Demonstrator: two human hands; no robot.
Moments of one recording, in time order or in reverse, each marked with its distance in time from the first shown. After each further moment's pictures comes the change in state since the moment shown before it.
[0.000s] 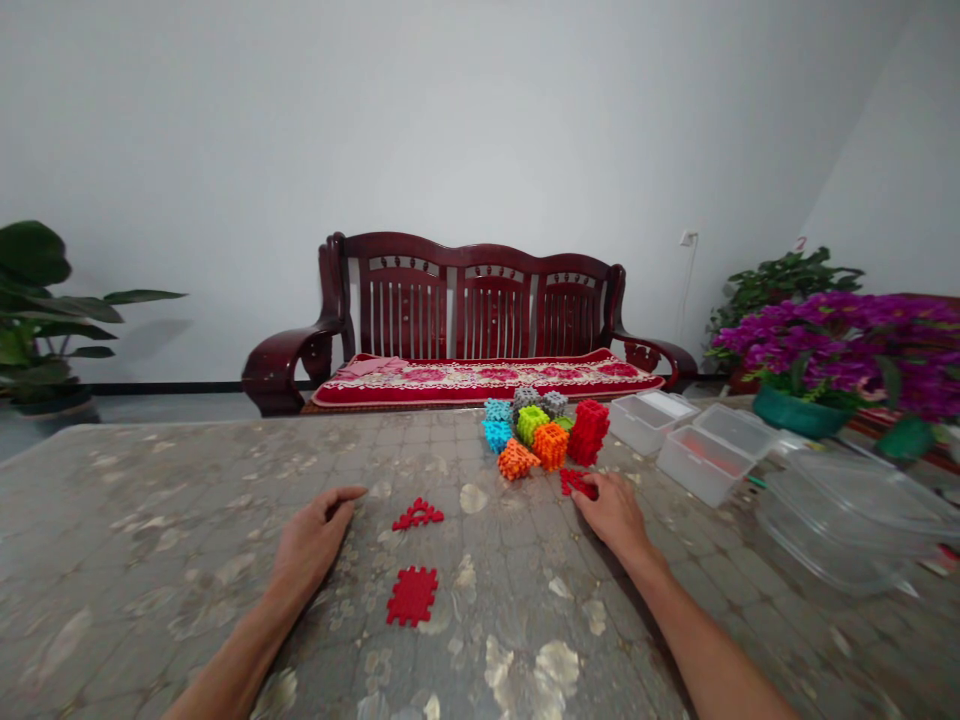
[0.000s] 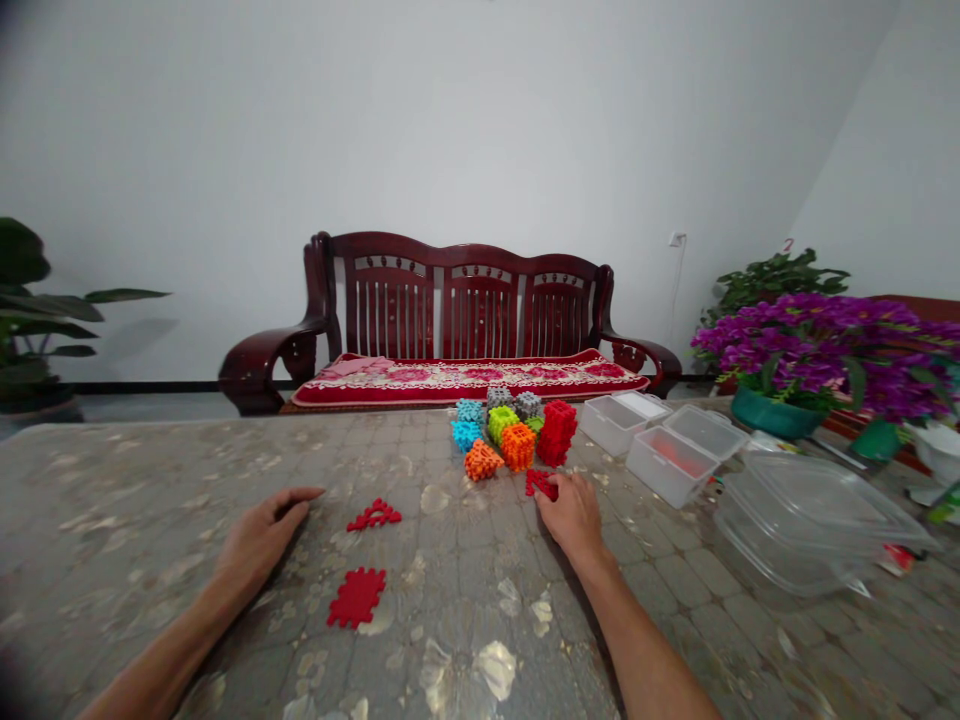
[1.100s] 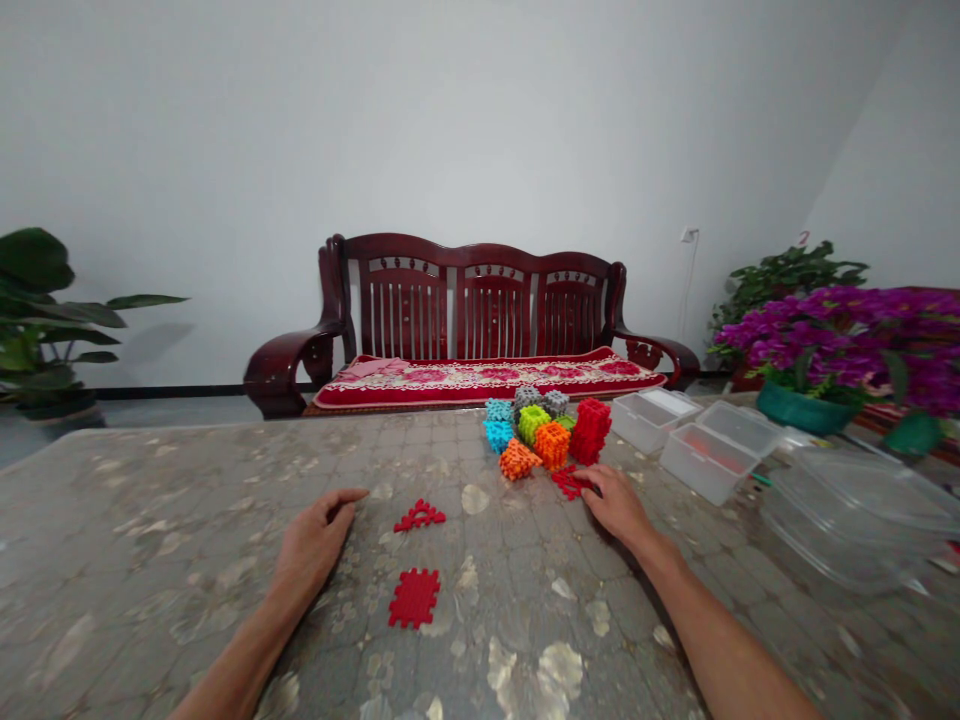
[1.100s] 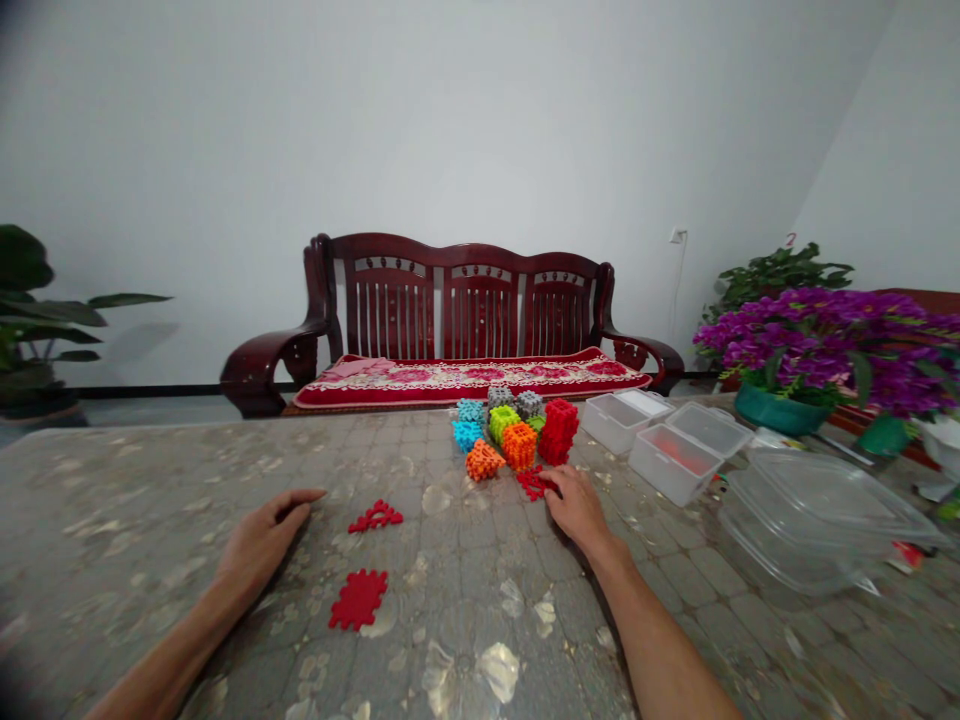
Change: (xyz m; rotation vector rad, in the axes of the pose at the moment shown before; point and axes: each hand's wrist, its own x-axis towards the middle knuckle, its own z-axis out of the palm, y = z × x) left_hand 0.002 -0.003 0.001 0.004 0.004 0.005; right_hand 0.018 0.025 0.012 0.198 -0.076 -0.269
